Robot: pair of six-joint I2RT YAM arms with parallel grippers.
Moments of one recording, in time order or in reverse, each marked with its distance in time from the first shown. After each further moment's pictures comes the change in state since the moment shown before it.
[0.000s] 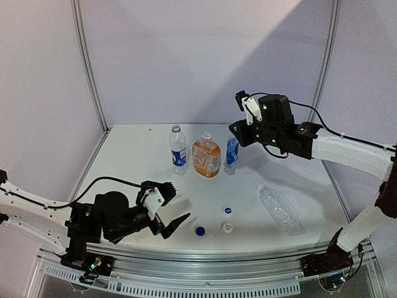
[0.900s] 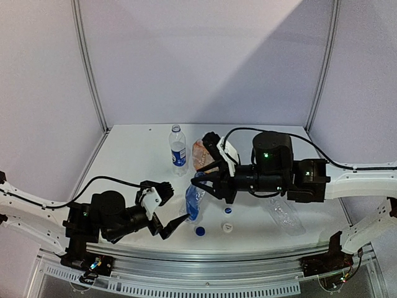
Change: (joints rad) left arm 0.000 -0.028 -0.008 0.004 0.031 -0.003; right arm 0.415 -0.144 -0.217 0.195 -0.291 0.005
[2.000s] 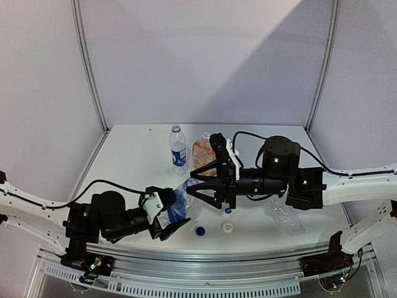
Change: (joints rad) left arm -0.003 0.001 0.000 0.004 0.101 0.039; right arm -0.010 -0.014 -0.117 0.294 -0.233 0.072
